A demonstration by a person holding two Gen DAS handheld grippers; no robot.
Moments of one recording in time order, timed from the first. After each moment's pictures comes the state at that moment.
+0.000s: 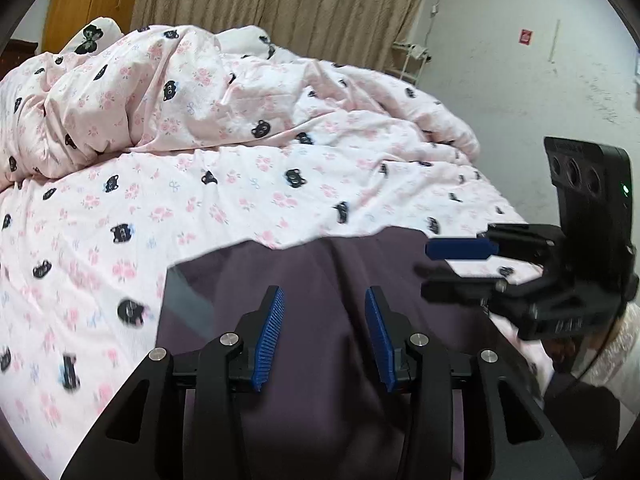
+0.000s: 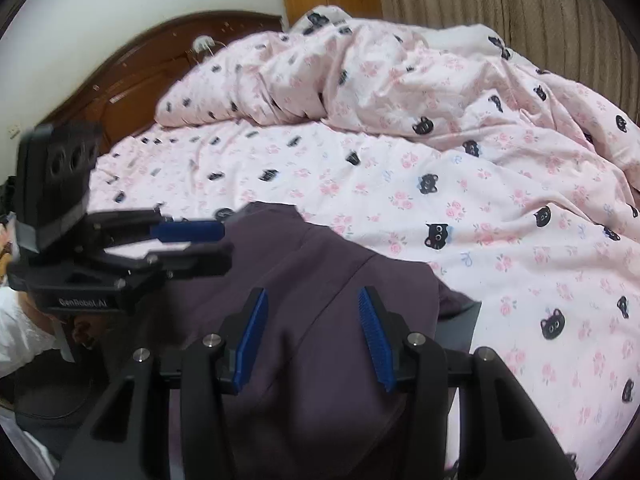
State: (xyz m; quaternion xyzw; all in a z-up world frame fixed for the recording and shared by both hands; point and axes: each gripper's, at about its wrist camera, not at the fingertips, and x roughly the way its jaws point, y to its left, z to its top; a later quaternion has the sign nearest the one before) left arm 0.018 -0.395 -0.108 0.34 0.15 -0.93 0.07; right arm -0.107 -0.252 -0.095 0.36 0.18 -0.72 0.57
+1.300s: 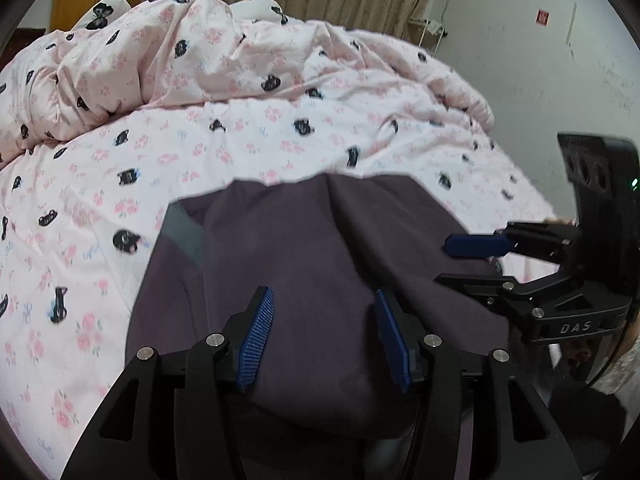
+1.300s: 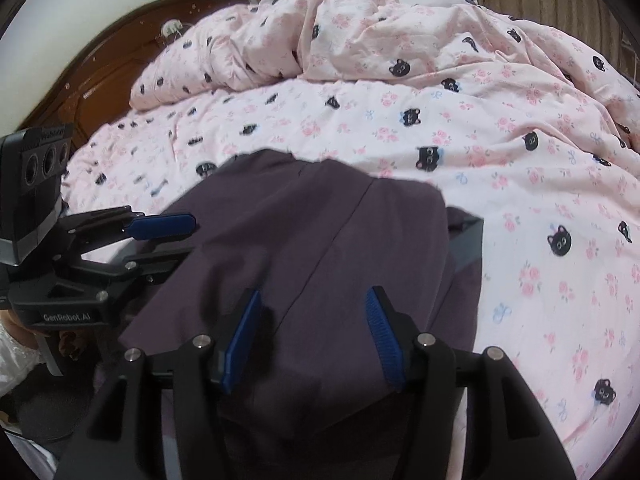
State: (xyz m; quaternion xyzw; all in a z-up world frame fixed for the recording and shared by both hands) left arm 0.043 -0.365 -0.136 0.40 0.14 -0.90 0.09; right arm -0.083 -0.227 -0.132 0.41 0.18 -0.72 0.53
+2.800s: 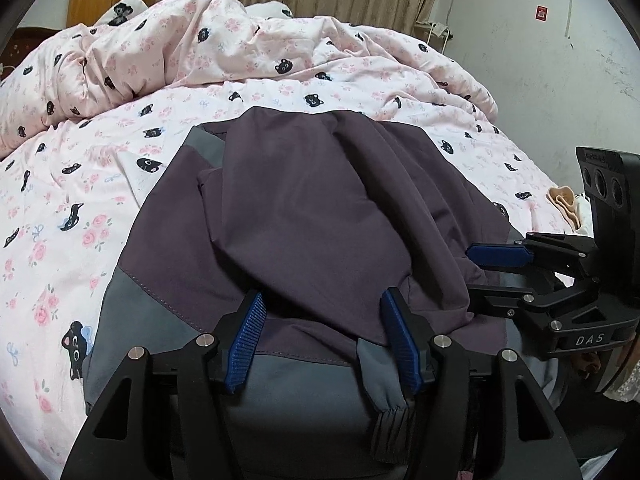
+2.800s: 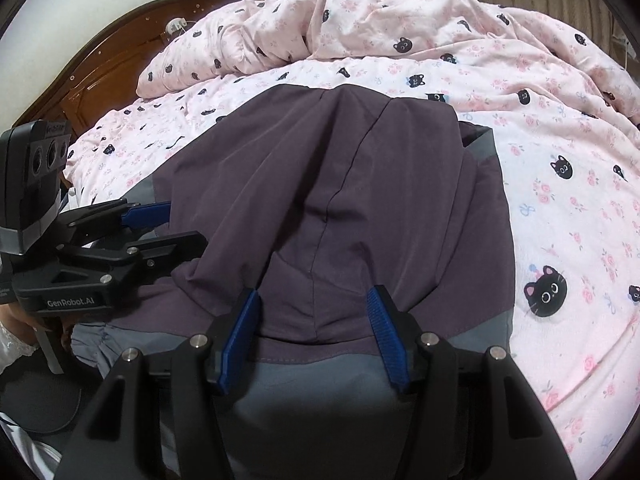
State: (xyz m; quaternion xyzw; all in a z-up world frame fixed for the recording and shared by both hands) left arm 0.100 -0.334 -0.161 0.37 0.13 -0.91 0.12; right arm -0.030 -0.181 -0.169 0.40 0.17 -0.73 0.53
